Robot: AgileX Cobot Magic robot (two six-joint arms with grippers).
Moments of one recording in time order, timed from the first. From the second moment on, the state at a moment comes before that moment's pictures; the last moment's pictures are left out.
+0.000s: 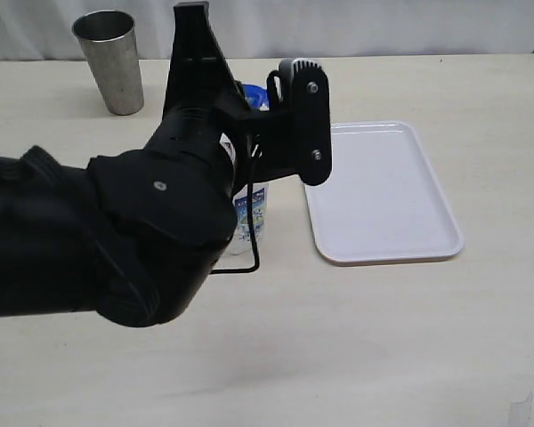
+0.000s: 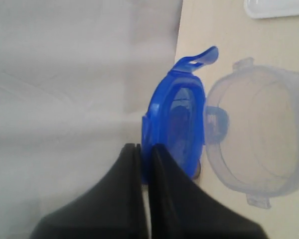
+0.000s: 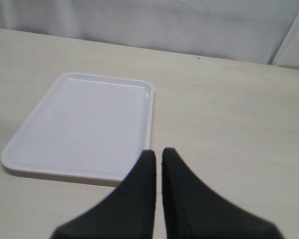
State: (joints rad) left arm -1.17 1.66 -0.98 1.51 1.00 -0.60; right arm 0.14 0.00 0.00 -0.28 0.37 0.14
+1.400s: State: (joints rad) left arm -1.17 1.66 -0.92 1.69 1.05 -0.79; right arm 0.14 0.00 0.00 -0.28 0.37 0.14
